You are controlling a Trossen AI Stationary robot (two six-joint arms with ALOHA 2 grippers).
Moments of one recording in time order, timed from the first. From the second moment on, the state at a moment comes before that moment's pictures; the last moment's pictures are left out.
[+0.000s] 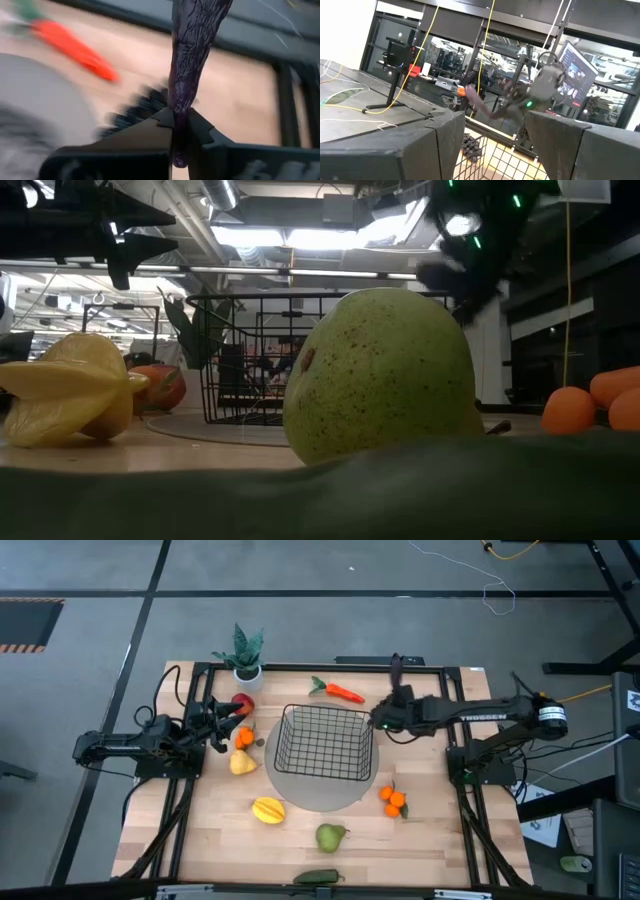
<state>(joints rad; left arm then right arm) 0.05 0.04 0.01 0.43 -0.40 -0.23 -0.11 1.37 1.00 -0.90 0.75 1.00</state>
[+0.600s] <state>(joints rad) 0.05 0.04 0.01 0.43 -0.40 -0.23 0.06 1.37 1.23 -0.65 0.25 0.33</state>
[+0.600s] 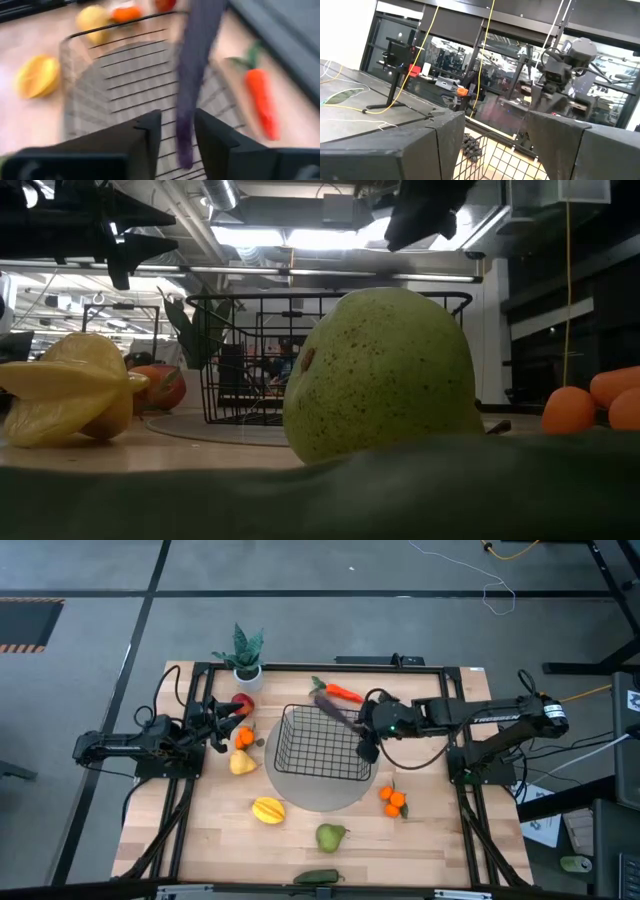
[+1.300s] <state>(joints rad) 0.05 0.04 0.01 0.23 -0.37 -0.44 0.04 1.36 1.23 -1.13 0.58 0.65</state>
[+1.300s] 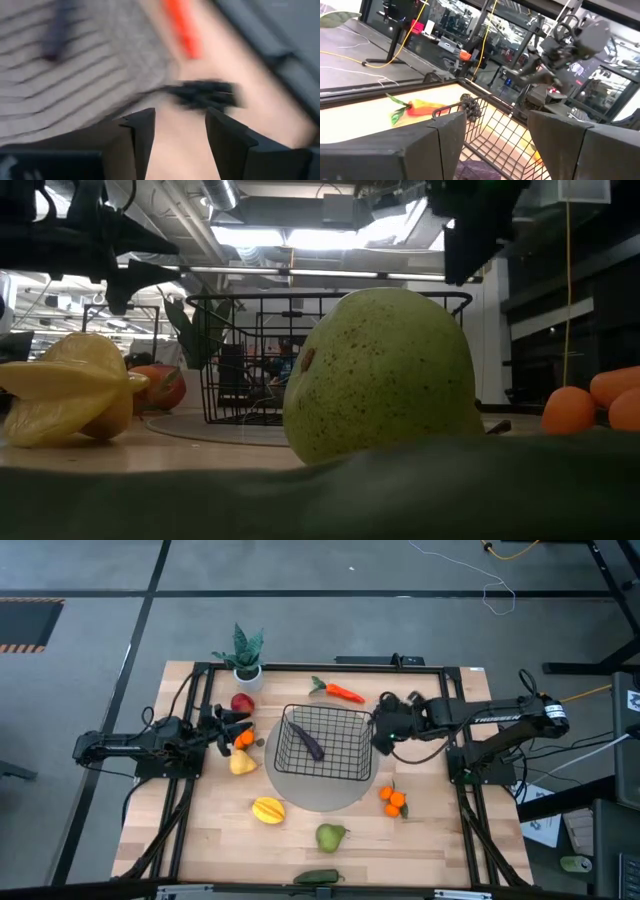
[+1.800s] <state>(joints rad) 0.05 0.04 0.01 0.24 -0.37 -0.44 -0.48 1.36 1.23 -1.07 0.48 0.46</state>
